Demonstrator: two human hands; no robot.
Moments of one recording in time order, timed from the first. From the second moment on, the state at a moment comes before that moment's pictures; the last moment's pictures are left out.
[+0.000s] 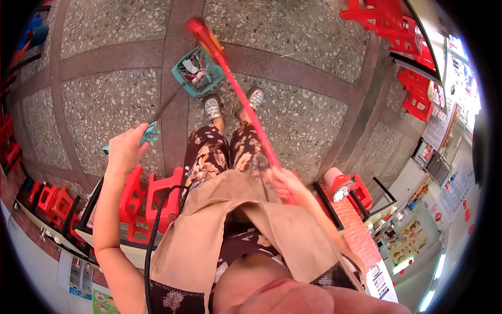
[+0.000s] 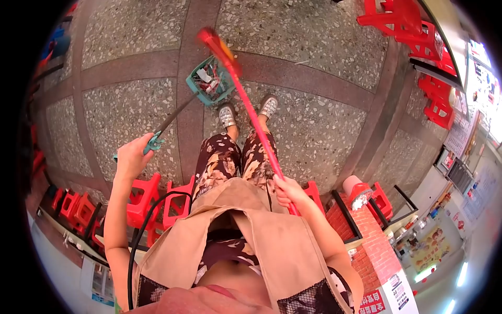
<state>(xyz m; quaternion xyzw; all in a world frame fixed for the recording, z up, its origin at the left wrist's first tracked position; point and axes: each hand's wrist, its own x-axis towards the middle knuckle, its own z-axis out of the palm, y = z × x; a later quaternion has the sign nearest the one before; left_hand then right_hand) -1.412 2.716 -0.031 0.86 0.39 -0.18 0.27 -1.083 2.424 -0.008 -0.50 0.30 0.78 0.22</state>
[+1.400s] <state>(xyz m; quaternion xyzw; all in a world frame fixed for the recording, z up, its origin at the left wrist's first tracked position) -1.514 2.719 -0.027 0.73 0.60 -0.13 0.31 -1.018 2.567 -0.232 -0.83 -0.11 0.54 0.05</state>
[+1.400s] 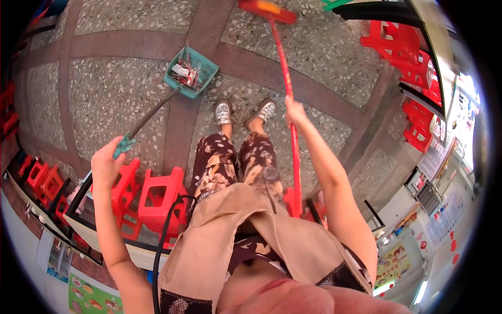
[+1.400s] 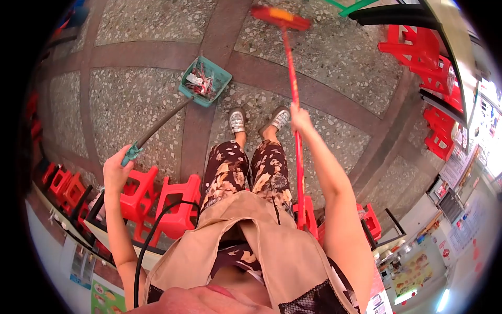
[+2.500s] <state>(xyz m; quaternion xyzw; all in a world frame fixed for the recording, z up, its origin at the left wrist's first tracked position) -1.615 2.643 -0.023 0.53 0.74 -0.13 0.39 -1.169 2.600 -0.131 -0.65 0.06 0.76 -0.03</state>
